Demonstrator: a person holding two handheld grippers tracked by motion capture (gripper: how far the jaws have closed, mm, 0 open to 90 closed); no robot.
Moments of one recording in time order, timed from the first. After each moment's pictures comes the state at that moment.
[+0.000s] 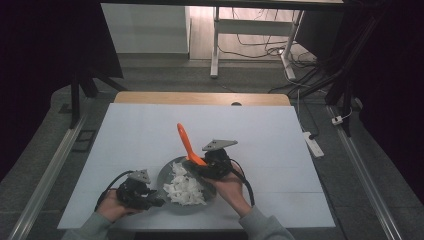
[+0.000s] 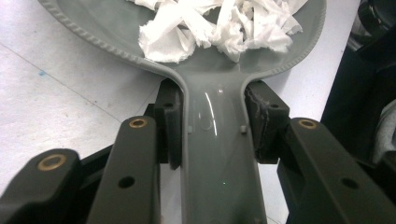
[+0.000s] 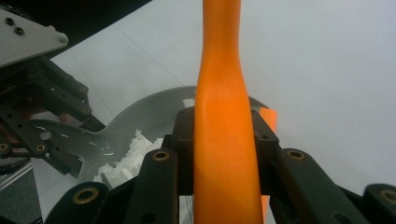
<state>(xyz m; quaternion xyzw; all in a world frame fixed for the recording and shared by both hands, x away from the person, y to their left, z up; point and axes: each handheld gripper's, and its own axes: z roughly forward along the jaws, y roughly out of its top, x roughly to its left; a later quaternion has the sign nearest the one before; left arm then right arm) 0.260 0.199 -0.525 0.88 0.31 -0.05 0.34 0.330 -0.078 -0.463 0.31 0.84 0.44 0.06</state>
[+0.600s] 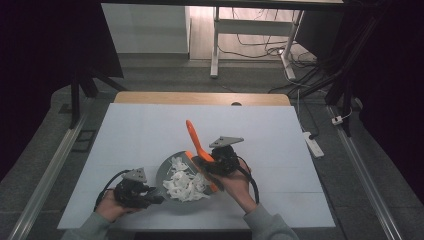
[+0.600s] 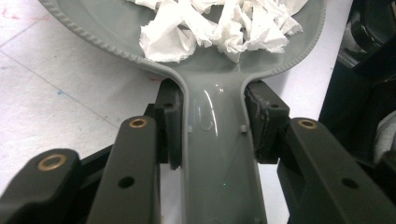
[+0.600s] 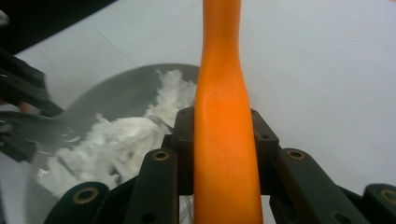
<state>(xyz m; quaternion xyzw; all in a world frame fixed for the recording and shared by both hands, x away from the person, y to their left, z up) 0.256 0.204 -0.520 0.87 0.31 -0.03 0.38 0.340 -0.094 -0.463 0.32 0.84 0.42 0.09</state>
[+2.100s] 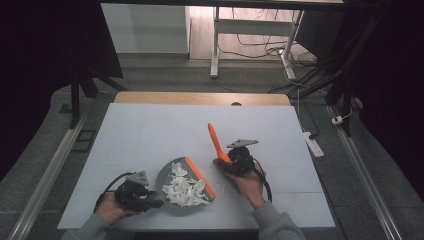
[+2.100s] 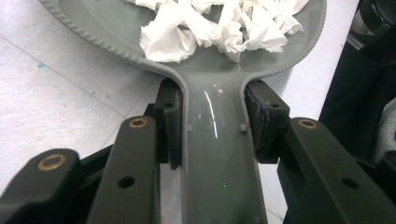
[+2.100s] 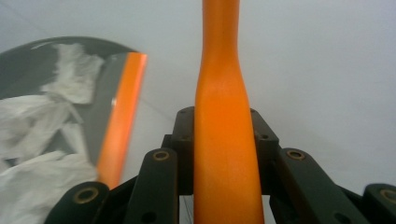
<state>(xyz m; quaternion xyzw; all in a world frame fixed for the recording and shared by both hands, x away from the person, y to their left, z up) 0.254 0.200 -0.527 0.89 0.31 -0.04 0.34 0.354 -0.134 -0.493 0.40 0.83 0.37 0.11</state>
